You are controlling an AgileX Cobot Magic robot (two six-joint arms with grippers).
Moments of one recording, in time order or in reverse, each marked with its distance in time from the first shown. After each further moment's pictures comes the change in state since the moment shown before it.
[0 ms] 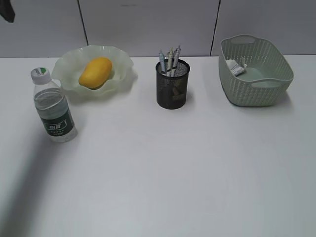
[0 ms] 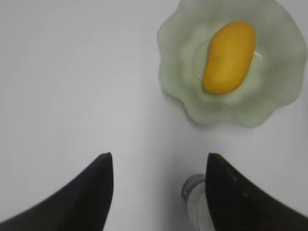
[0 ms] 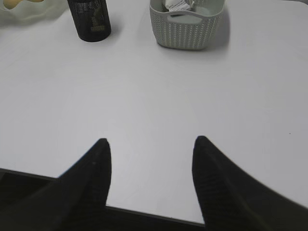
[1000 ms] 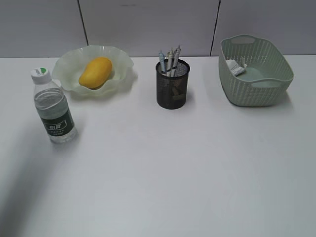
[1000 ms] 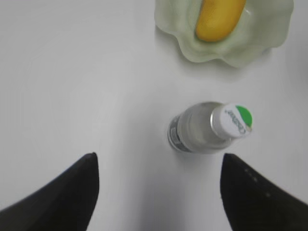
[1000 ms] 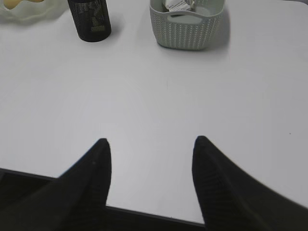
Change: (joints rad) left arm 0.032 -0.364 0.499 -0.081 -0.178 -0.002; right arm 0.000 0.000 0.000 0.000 0.000 0.000
